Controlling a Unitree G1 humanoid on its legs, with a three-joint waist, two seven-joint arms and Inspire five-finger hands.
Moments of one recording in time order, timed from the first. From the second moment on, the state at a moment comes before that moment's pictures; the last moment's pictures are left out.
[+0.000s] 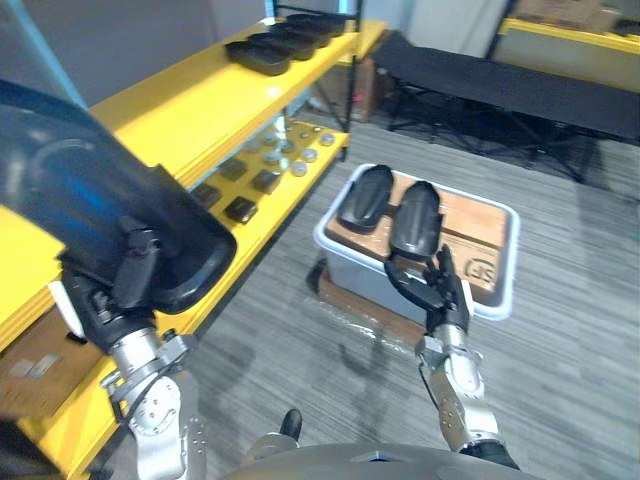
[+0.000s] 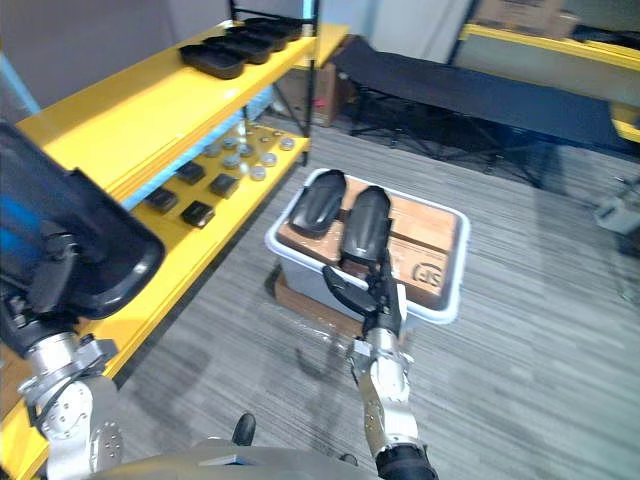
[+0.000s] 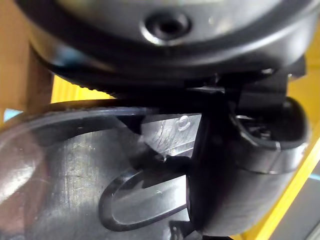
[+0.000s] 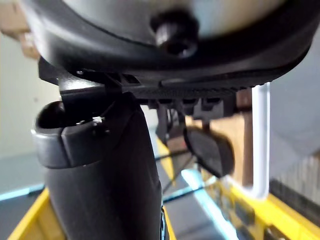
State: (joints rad) left arm 0.38 -0.04 0.28 -0.36 -0.23 -0.39 0.34; right arm 0.05 -0.04 0.09 0.30 0.31 -0.27 -0.12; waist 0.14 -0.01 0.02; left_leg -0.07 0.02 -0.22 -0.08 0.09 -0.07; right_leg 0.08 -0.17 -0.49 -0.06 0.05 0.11
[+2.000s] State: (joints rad) left arm 0.33 0.06 0.06 -0.31 -0.40 -0.39 0.09; right arm 0.23 -0.07 0.13 -0.17 0.24 -0.27 -0.03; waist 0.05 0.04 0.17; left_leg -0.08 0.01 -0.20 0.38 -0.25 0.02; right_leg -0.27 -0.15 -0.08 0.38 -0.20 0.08
